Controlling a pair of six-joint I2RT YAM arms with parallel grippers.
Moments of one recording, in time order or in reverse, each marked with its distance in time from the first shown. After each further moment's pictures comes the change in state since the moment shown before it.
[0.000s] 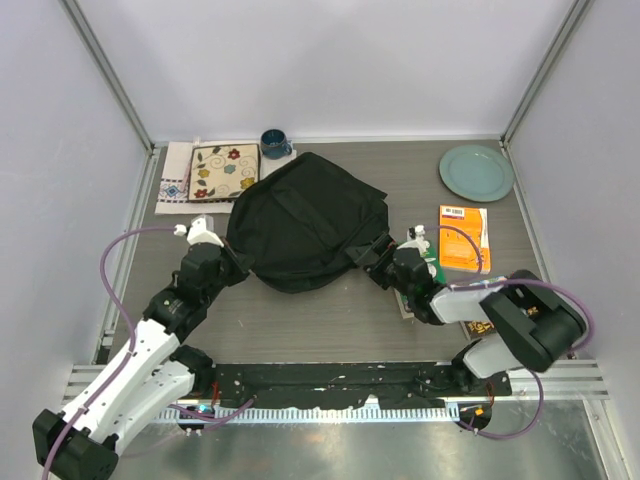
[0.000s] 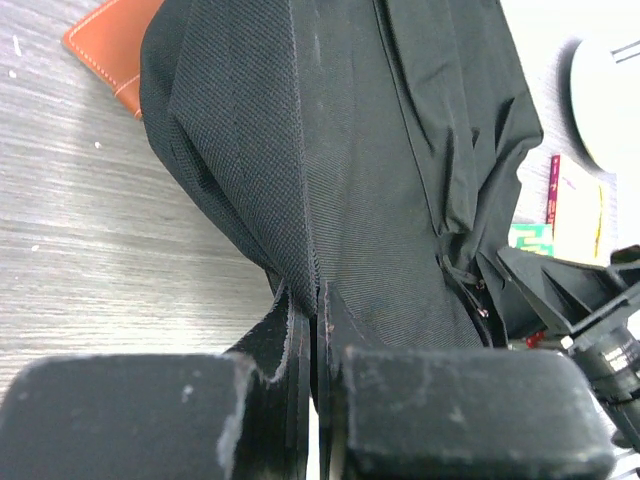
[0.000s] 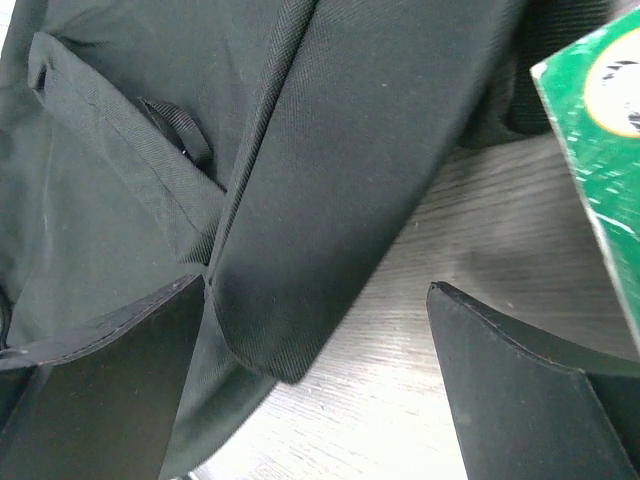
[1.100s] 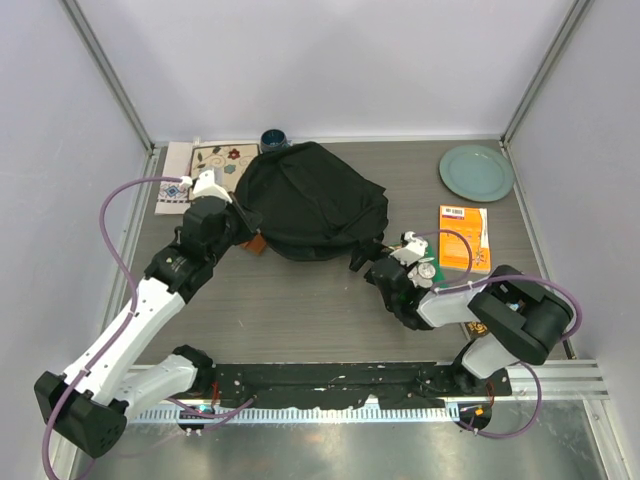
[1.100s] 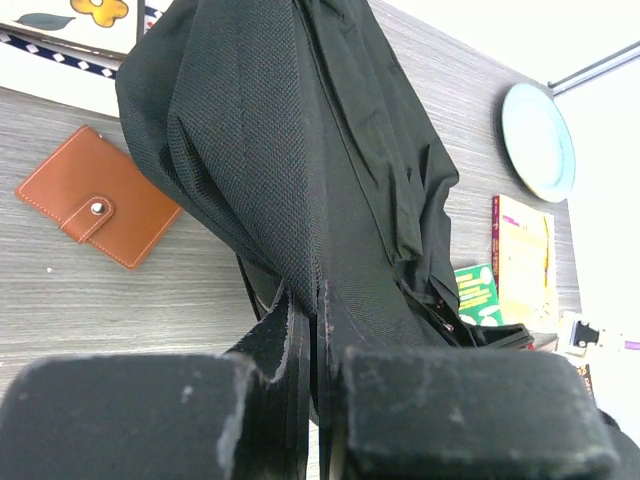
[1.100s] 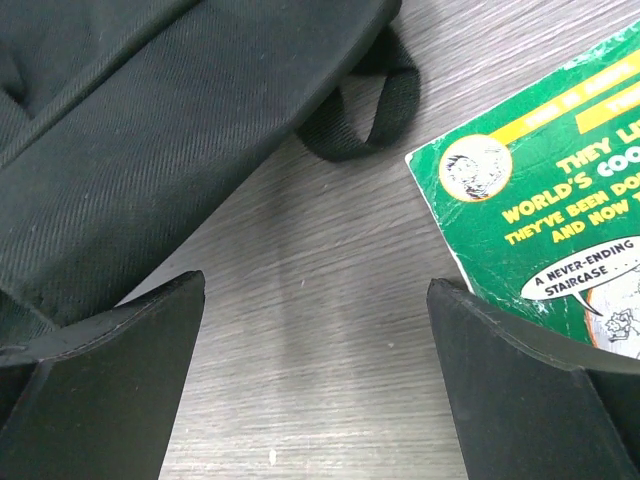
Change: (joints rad) left arm -0.006 0.260 0.361 -0.024 -0.003 0.093; right arm 0.181 0.117 0.045 -0.008 0.496 -0.214
